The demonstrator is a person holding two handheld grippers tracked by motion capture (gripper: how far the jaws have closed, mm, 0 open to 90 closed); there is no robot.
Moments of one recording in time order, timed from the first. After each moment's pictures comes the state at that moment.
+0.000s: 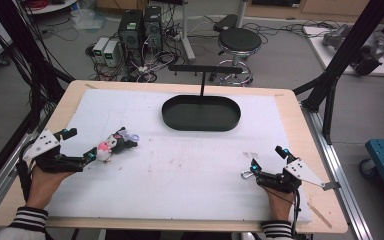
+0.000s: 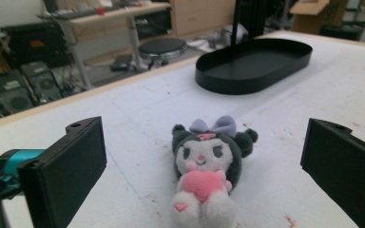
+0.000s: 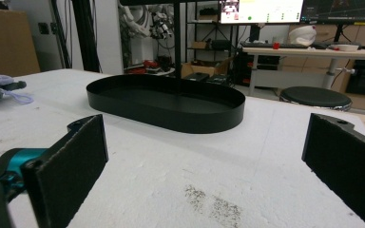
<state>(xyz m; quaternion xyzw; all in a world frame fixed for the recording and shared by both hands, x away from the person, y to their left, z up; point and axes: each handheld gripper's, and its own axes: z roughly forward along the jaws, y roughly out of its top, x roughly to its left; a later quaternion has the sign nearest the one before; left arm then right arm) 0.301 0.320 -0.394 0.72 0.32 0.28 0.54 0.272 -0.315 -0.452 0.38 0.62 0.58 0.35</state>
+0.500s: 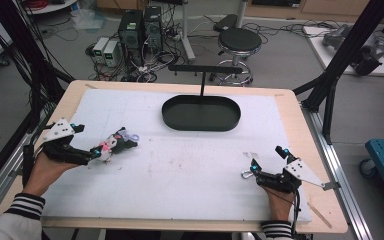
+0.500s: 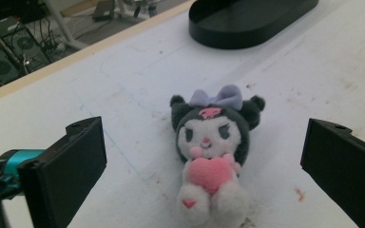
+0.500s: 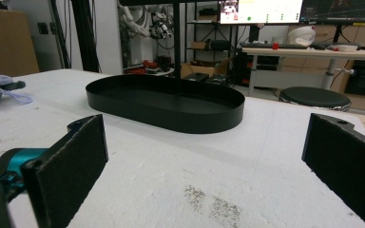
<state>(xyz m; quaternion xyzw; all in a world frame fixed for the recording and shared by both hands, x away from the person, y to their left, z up) 0.326 0.307 -0.380 0.80 0.32 0.25 0.44 0.271 -0.314 -0.452 0.38 0.62 0.58 0.35</state>
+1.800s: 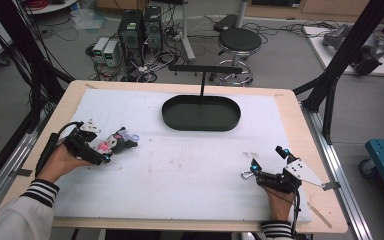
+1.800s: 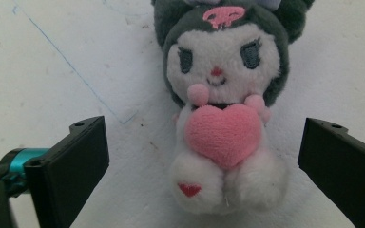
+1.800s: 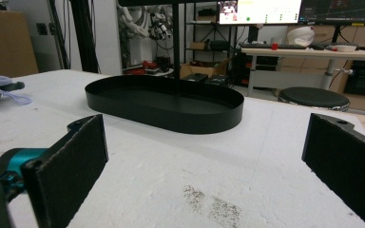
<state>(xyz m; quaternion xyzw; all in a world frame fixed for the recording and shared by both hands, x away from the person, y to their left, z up) 0.364 0.281 -0.405 0.88 0.36 0.16 0.26 0.271 -0.314 -0.452 0.39 0.62 0.58 0.35</state>
